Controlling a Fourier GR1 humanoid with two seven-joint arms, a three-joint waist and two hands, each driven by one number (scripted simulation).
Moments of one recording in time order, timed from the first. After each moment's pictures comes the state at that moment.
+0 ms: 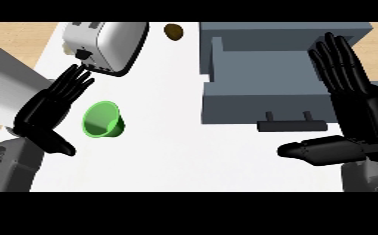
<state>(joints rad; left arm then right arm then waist) -0.31 0.38 0.18 -1.04 0.31 -0.73 -0.28 -0.19 -0.18 -0.06 -1.90 -0.11 0.15 0.07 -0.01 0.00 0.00</state>
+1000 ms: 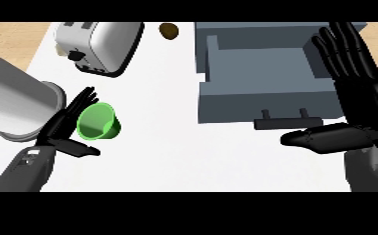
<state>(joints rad) -0.47 0.40 0.11 -0.36 -0.06 -0.51 -0.78 -0.28 -0.19 -0.09 -1.87 -0.13 0.16 0.11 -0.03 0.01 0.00</state>
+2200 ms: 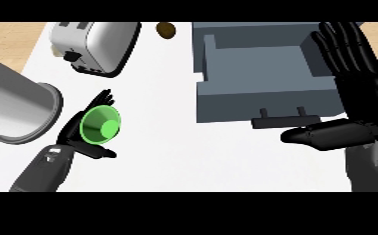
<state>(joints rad) -0.54 0.32 0.07 -0.22 -0.11 -0.46 -0.92 -0.31 -0.20 -0.10 -1.87 -0.14 0.17 0.14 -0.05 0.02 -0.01</state>
